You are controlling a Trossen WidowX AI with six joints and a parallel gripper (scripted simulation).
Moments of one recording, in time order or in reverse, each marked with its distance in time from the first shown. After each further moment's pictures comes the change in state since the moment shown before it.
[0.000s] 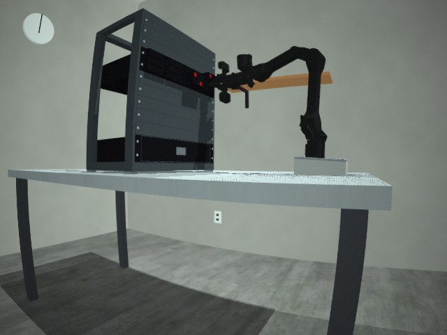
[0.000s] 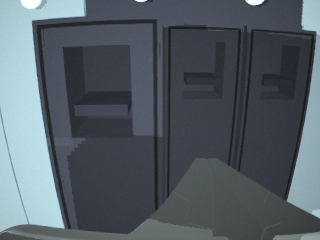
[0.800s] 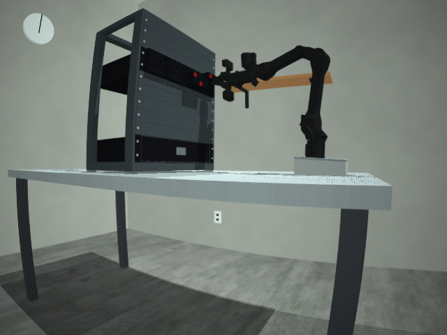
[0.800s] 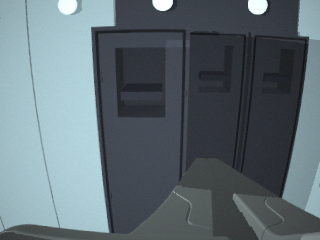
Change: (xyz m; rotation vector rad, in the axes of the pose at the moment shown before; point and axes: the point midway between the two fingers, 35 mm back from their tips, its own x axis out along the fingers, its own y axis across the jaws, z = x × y) arm -0.019 0.006 0.001 -0.002 -0.007 0.017
